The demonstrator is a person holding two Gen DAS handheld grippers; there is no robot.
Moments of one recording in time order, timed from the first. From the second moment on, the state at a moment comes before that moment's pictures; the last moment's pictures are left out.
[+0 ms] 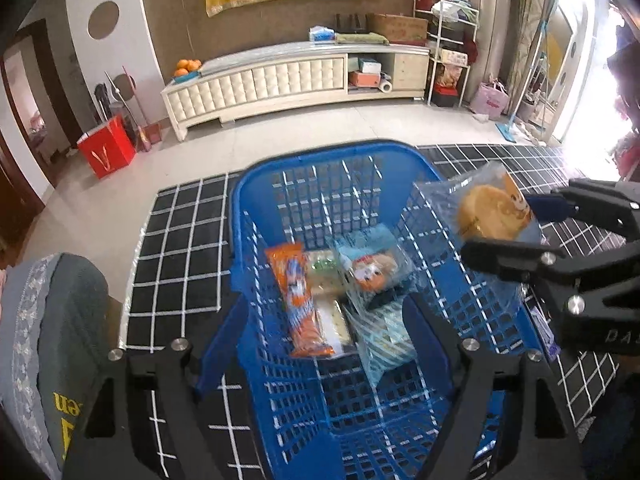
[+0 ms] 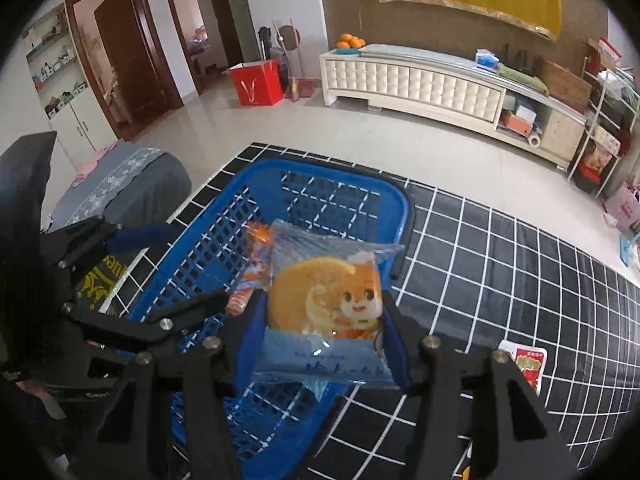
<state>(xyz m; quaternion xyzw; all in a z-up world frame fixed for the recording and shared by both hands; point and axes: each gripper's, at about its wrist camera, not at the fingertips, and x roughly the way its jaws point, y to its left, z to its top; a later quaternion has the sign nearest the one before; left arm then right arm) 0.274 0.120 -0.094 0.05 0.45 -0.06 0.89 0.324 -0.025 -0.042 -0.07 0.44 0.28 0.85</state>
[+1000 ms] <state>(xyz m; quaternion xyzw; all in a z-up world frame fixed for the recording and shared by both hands) 0.272 0.193 -0.062 0.04 0.43 0.00 0.90 0.347 0.041 -0.032 -0.12 0.44 0.31 0.83</state>
